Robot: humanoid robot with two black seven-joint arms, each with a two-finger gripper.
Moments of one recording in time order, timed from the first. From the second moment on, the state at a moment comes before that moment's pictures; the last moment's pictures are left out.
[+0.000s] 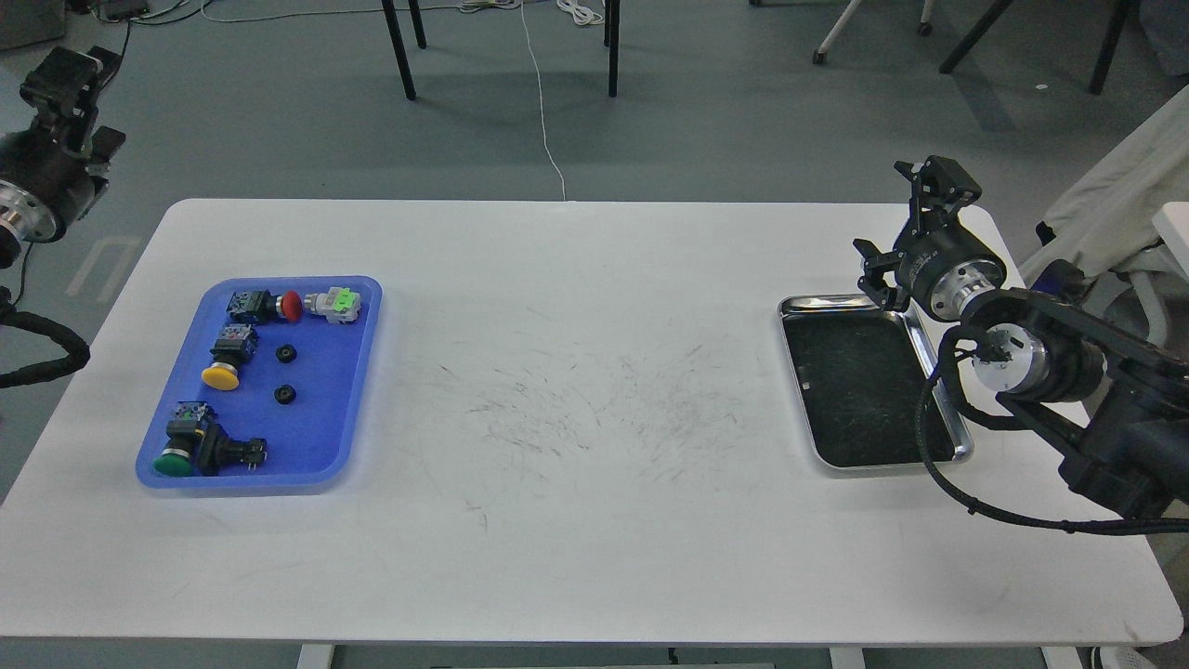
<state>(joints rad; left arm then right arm) -1.00 0.71 -0.08 -0.58 0.23 -0.10 -0.49 0.78 -0.50 0.46 0.96 0.05 -0.11 0.21</state>
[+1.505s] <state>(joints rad) -1.06 0.70 0.15 -0.70 1.48 0.08 -0.49 0.78 -0.49 0.46 0.95 0.01 -0.10 0.21</state>
